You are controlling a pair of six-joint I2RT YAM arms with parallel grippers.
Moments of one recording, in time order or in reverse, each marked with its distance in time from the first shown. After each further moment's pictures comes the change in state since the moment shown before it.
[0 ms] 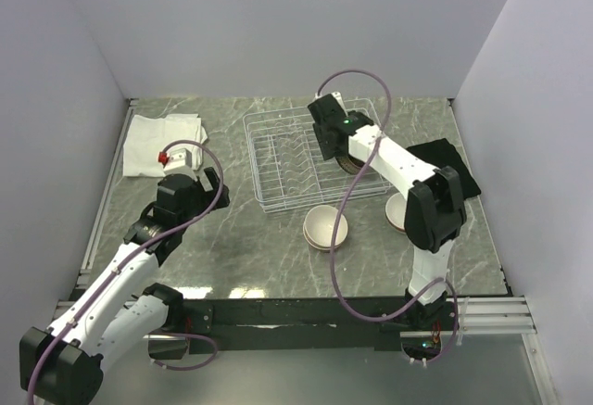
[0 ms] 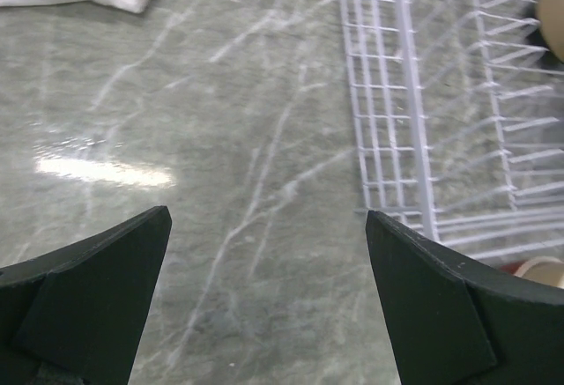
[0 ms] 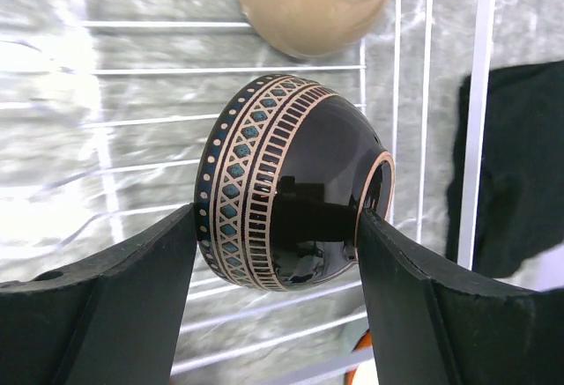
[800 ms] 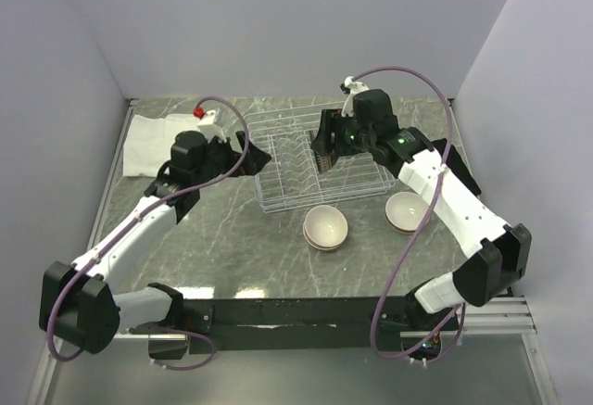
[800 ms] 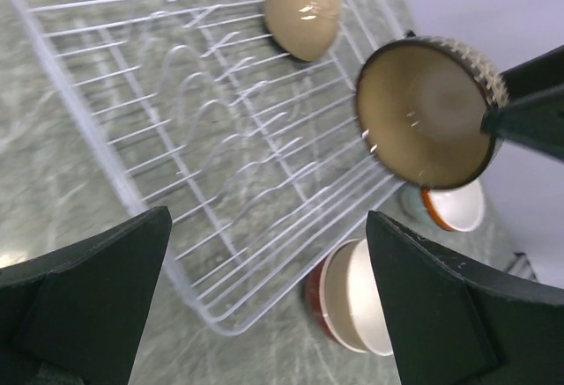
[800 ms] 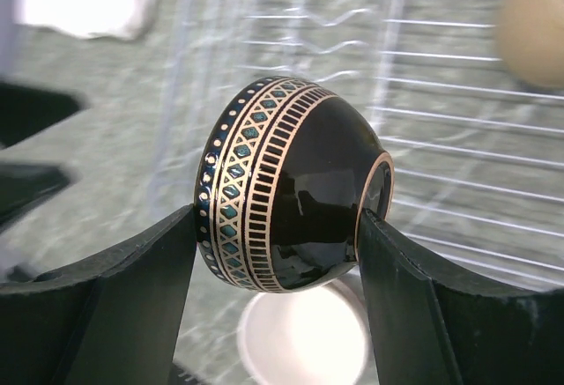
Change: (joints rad) left arm -0.003 0.332 0.254 0.296 0.503 0.015; right arm -0.048 -0.455 -0.198 0.160 -0.623 0.211
